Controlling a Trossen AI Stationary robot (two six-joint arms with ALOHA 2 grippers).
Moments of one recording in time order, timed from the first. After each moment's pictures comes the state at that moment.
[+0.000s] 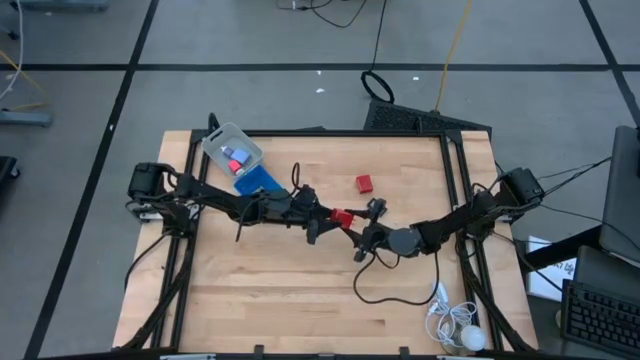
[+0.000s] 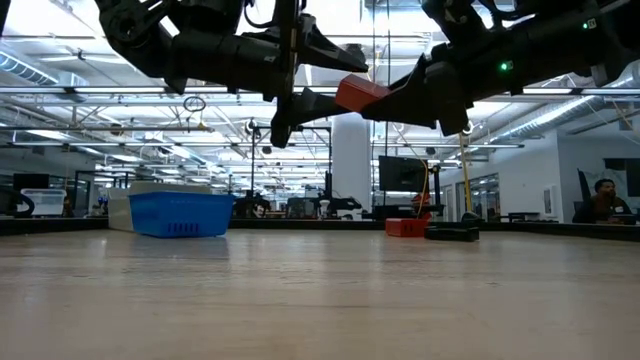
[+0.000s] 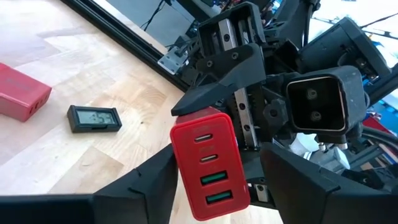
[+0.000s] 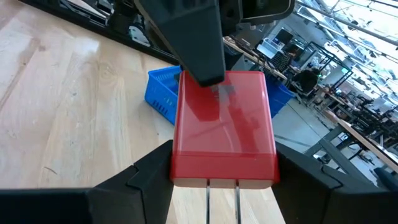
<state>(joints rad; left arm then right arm) -0.03 1.70 0.79 0.76 0.02 -0.66 0.34 1.61 0.57 0.84 0.81 -0.39</state>
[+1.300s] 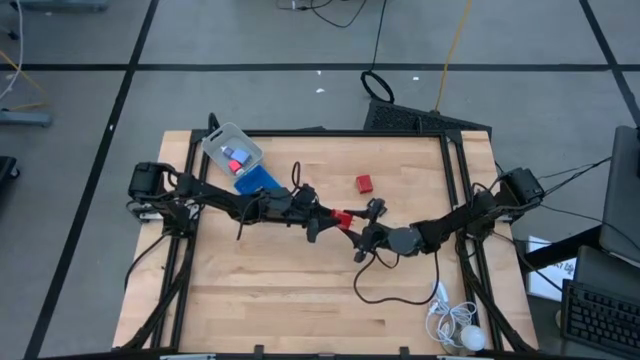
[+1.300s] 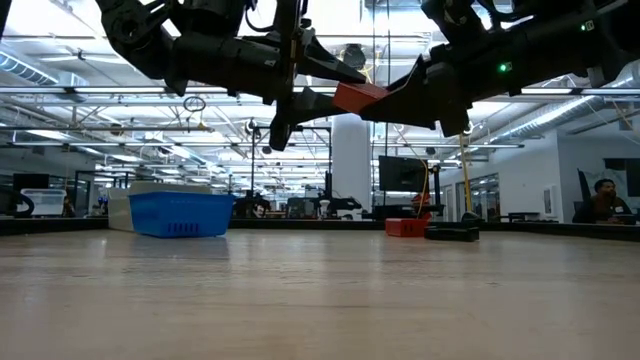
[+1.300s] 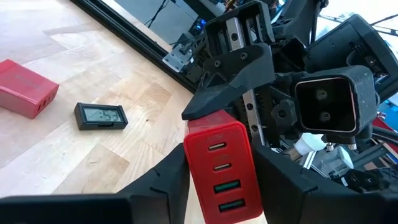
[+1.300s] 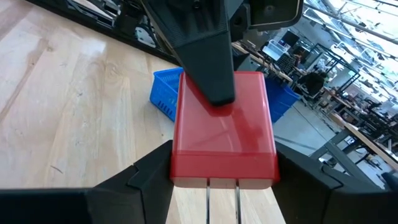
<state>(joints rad) -0.02 1.70 0.79 0.76 0.03 -0.66 0.34 1.61 0.57 0.84 0.76 -0.39</state>
